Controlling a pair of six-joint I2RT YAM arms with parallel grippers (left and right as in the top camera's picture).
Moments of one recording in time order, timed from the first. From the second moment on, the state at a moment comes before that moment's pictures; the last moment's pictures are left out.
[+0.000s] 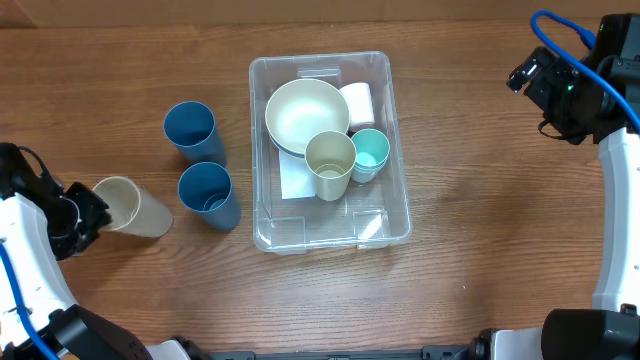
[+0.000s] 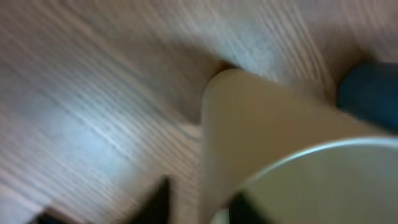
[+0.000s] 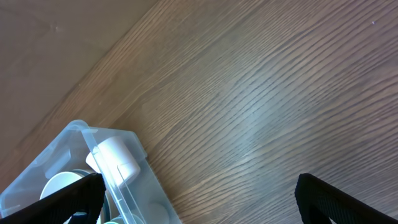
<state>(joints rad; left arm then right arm) 0.64 1.51 1.25 -1.19 0.14 -0.28 -0.20 1.59 1.71 -1.09 -0.13 0.52</state>
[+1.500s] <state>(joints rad) -0.54 1.88 2.40 -1.68 -0.27 -0.33 -0.20 1.59 1.71 -1.09 -0.13 0.52</state>
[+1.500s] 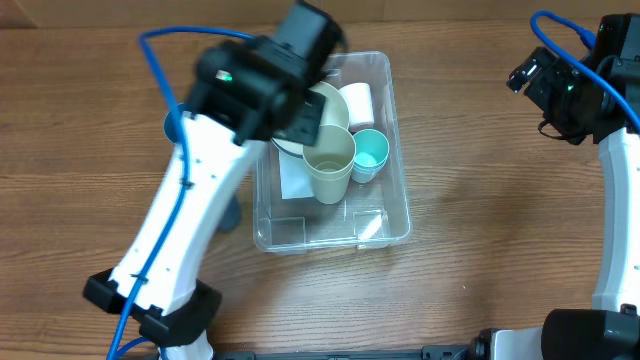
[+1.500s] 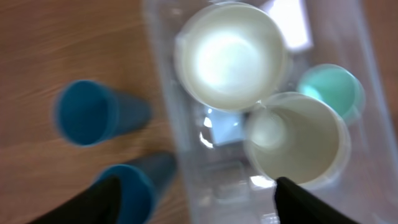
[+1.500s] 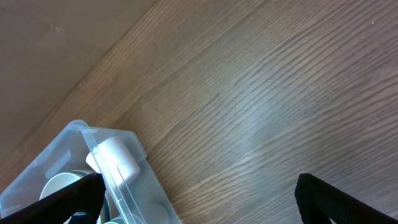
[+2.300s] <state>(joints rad) 0.13 1.90 1.69 -1.24 -0.03 -0.28 -0.20 1.59 1.71 -1.09 -0.13 0.52</state>
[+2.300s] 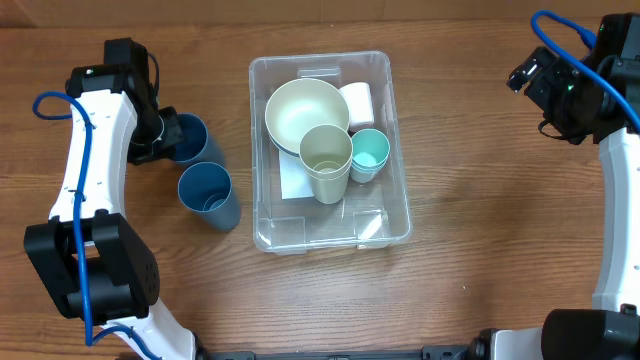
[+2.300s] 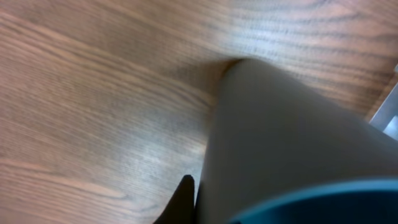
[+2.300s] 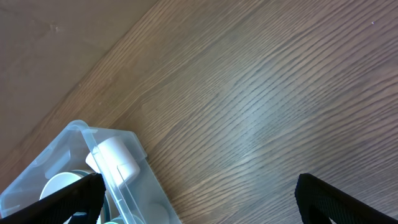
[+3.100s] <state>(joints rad) -0.37 1.73 2.39 -1.69 -0.11 -0.34 -0.20 1.59 1.71 -1.09 -0.13 0.52</state>
